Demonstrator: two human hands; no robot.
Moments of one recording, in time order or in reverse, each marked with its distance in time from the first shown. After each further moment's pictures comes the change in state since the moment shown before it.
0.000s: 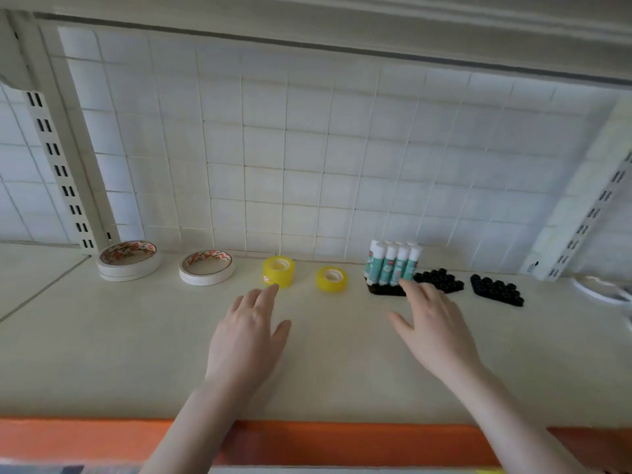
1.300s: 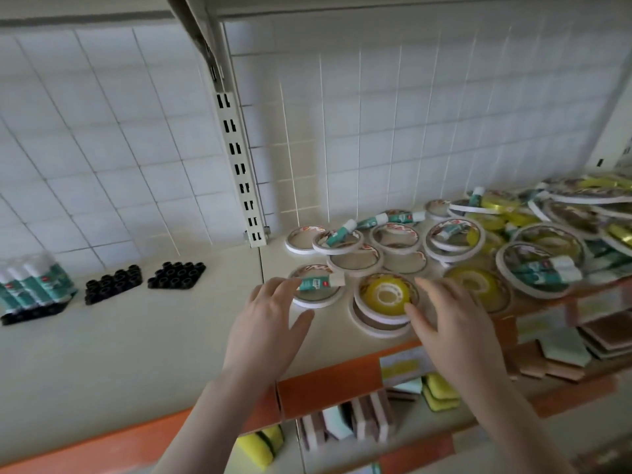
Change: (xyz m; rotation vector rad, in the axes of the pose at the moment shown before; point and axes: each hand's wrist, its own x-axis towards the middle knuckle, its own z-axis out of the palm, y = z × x) left_hand -0.037 0.508 0.238 -0.054 -0.204 0.301; right_hand -0.141 0.522 -0.092 0.094 0.235 0.257
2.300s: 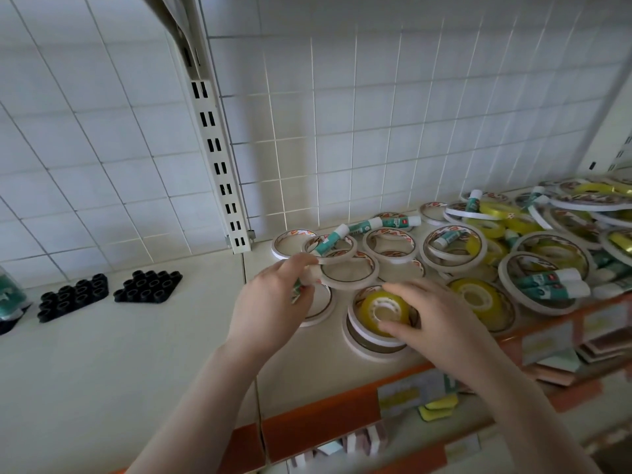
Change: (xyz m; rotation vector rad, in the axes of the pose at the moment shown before) left_hand 0.056 -0.001 0.021 -0.166 0.155 0.128; right_hand 0.040 -0.005 -0.009 0.126 -0.351 -0.143
